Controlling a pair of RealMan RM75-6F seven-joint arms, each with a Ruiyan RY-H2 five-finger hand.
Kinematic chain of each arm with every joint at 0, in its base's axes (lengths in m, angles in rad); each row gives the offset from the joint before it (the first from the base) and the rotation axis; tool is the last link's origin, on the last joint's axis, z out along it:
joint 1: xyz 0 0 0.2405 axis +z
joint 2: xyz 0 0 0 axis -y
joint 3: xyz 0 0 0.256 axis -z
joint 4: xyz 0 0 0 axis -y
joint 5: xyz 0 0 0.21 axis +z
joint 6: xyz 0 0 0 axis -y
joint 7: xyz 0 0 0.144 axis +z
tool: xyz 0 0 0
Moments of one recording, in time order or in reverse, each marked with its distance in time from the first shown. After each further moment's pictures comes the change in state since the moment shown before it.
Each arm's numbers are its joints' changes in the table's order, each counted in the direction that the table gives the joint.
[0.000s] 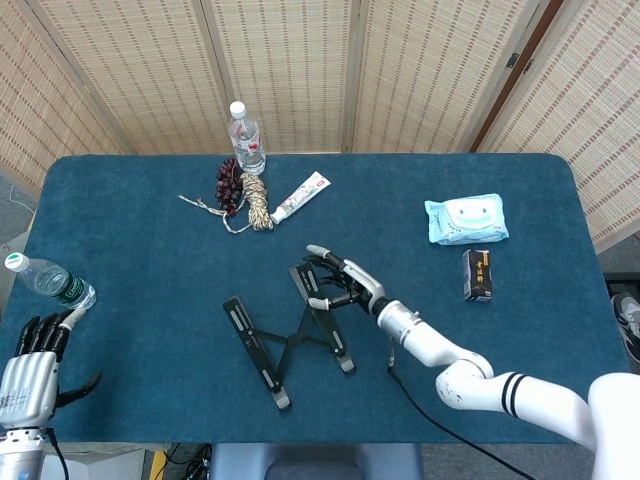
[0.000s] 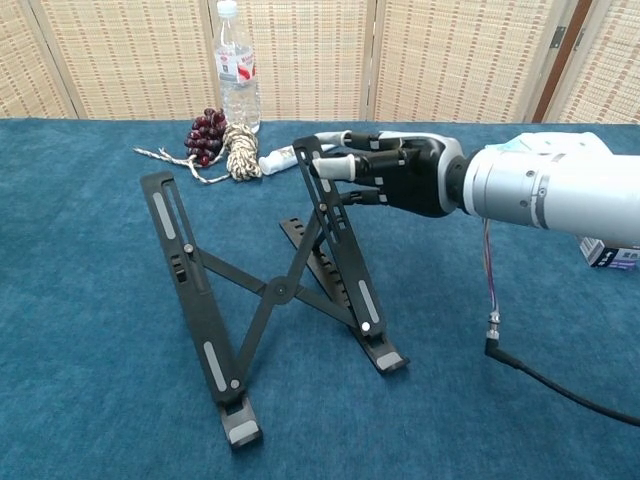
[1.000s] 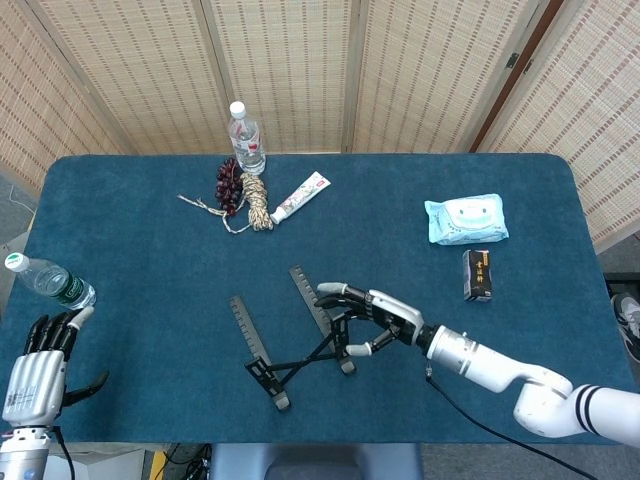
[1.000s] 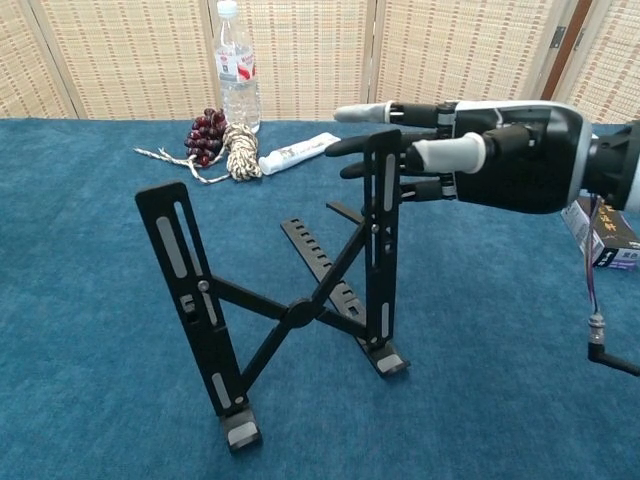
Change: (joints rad) left arm -0.008 0.003 -0.002 0.019 0.009 0.010 0.014; right arm -0.002 -0.332 0.354 0.173 -0.488 -0.438 0.477
